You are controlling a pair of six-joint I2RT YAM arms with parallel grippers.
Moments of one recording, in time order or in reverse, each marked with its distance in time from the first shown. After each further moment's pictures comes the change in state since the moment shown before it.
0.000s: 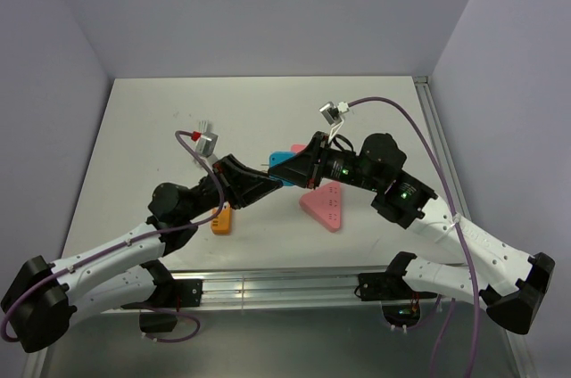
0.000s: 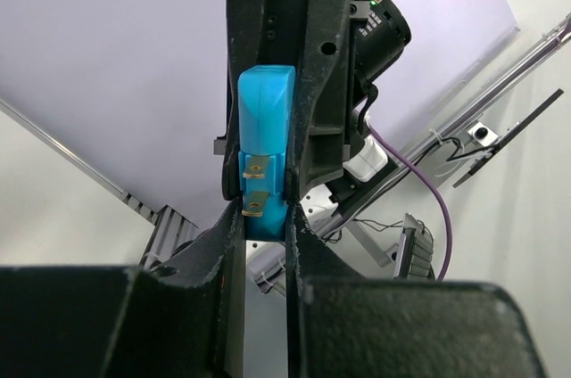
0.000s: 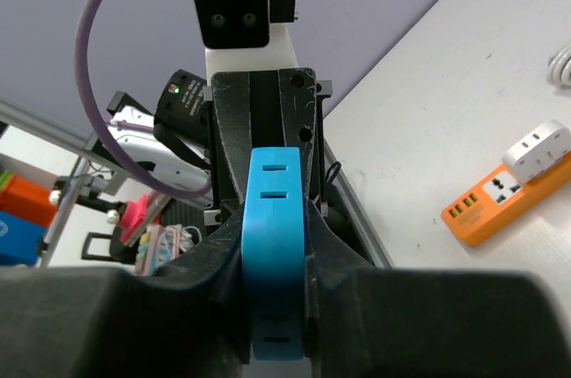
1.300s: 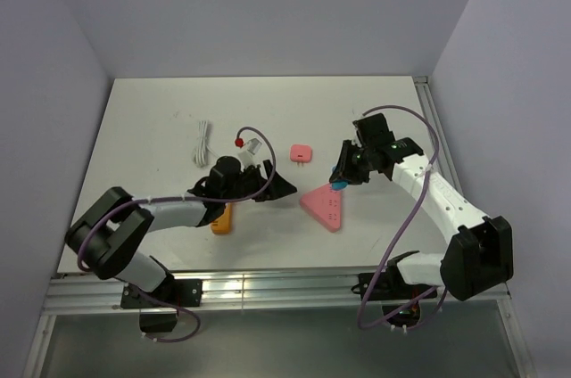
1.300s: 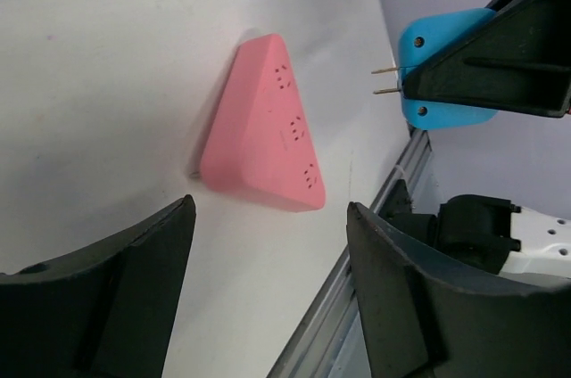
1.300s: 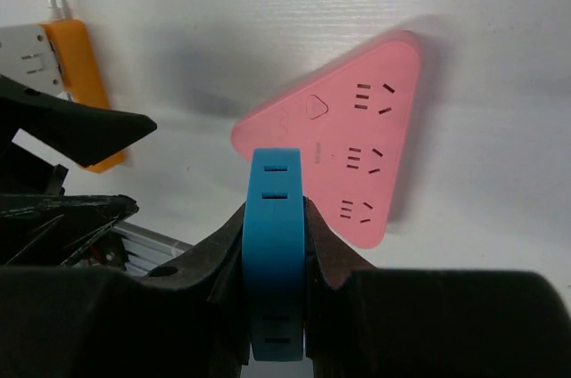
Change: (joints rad) left arm 0.113 0.518 0.080 -0.383 -0.060 0.232; right arm -0.483 0.318 0.048 -0.771 0.161 -0.224
